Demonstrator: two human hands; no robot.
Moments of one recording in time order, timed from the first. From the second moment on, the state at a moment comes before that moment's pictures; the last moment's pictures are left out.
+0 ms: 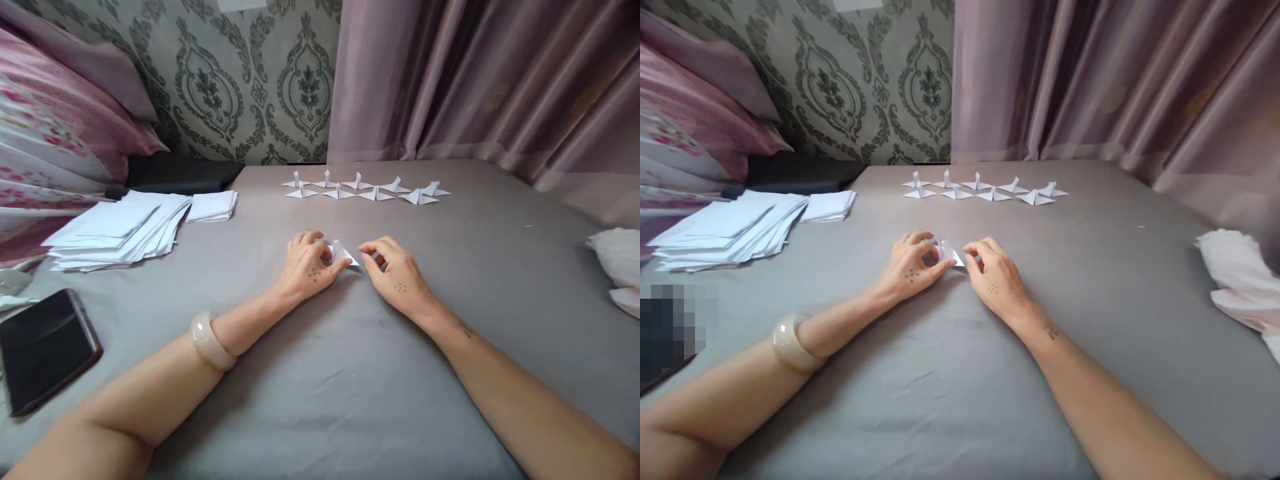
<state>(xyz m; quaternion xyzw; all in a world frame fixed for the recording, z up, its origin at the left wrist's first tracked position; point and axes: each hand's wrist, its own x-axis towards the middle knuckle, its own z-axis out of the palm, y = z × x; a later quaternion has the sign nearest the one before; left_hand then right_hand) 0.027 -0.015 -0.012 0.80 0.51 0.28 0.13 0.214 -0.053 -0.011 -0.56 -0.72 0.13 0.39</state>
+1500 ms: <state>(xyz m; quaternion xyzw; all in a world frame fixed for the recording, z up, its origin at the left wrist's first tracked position) 0.024 -0.018 -0.010 0.74 0.49 0.32 0.33 0.193 -0.045 -0.006 -0.57 -0.72 0.20 0.33</state>
